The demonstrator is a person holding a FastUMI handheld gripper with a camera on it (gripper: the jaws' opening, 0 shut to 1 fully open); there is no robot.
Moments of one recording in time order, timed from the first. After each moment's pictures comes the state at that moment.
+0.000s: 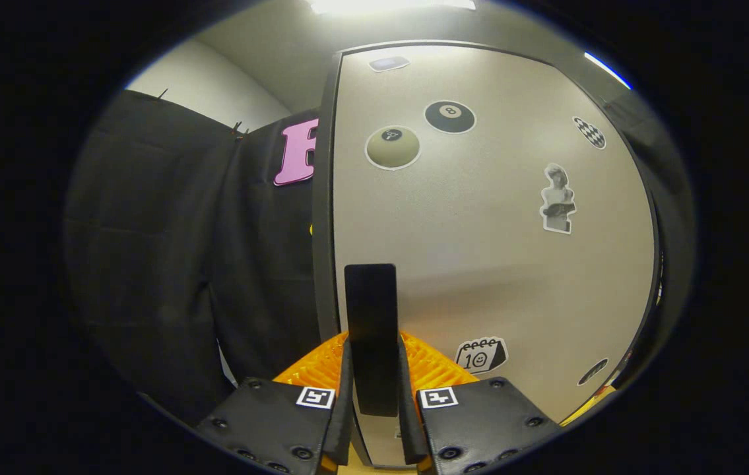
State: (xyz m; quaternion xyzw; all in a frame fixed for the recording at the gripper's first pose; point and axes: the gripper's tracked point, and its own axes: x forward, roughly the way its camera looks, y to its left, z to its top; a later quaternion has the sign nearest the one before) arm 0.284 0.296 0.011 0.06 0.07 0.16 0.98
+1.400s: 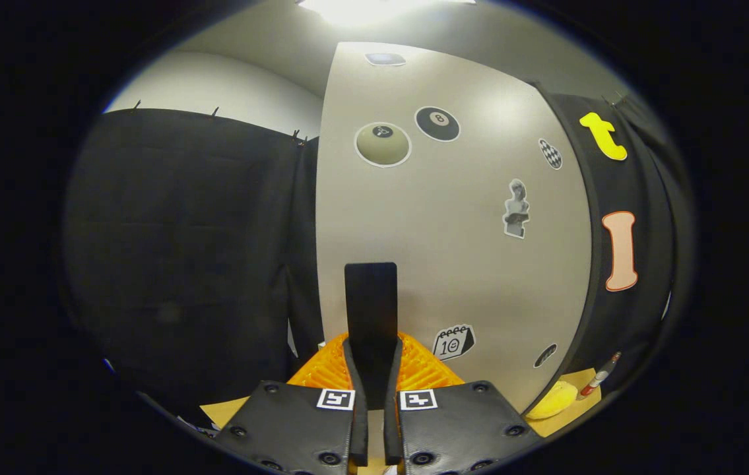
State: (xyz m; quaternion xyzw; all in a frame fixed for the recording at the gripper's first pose) arm 0.163 0.238 0.052 0.06 0.09 0.32 0.94
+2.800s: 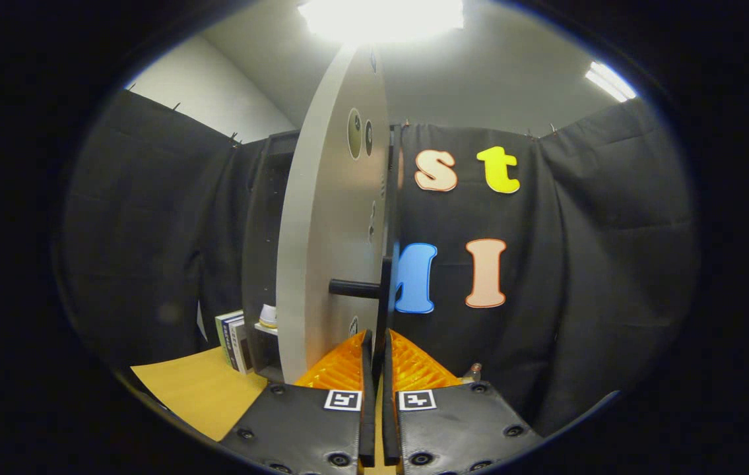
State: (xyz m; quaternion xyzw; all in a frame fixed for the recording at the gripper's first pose) arm 0.161 0.030 0.035 0.02 0.05 0.13 0.99
